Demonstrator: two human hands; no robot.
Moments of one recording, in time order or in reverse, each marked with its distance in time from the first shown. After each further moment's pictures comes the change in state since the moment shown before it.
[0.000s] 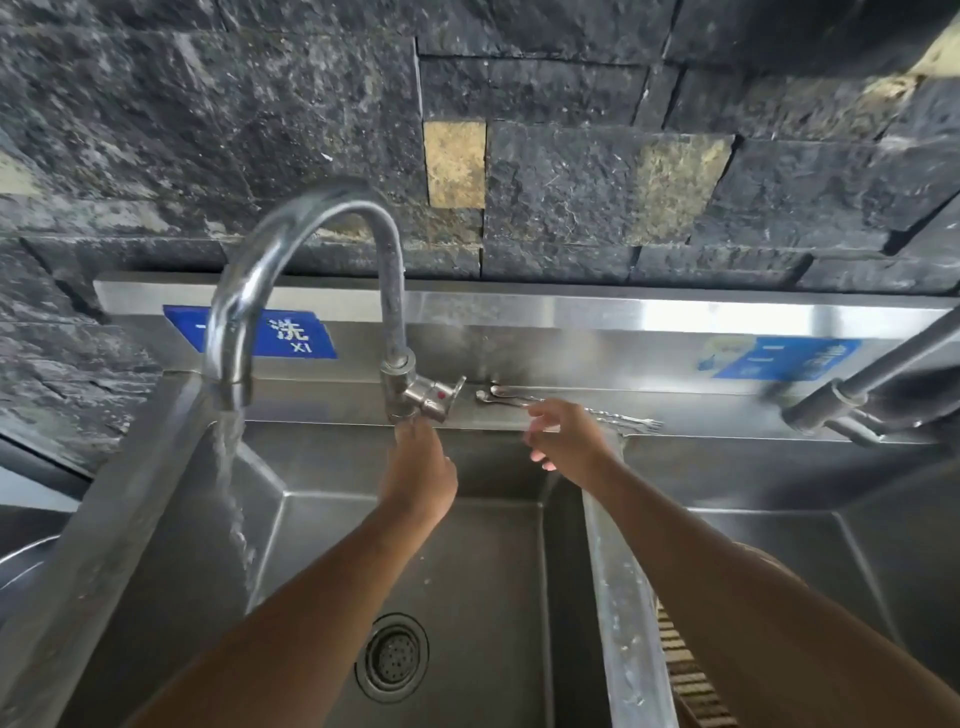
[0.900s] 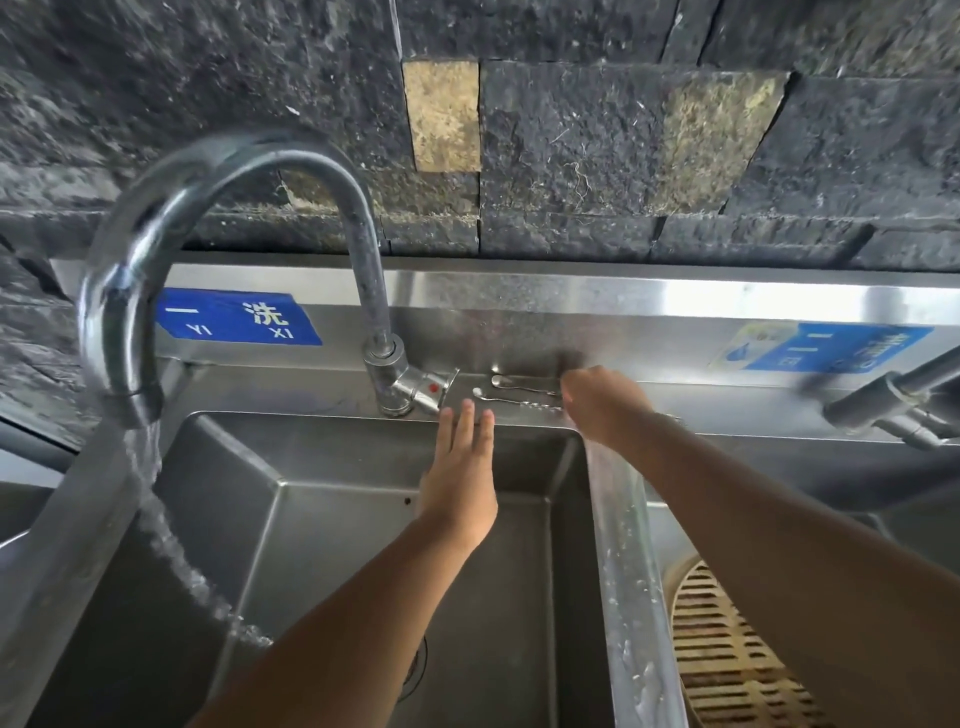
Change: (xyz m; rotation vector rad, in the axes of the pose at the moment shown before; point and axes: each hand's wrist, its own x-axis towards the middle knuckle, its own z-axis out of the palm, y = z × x) left_hand 0.009 0.003 0.069 0.294 -0.080 0.265; right_hand 0.069 0.016 -0.033 -1.030 0.012 -0.267
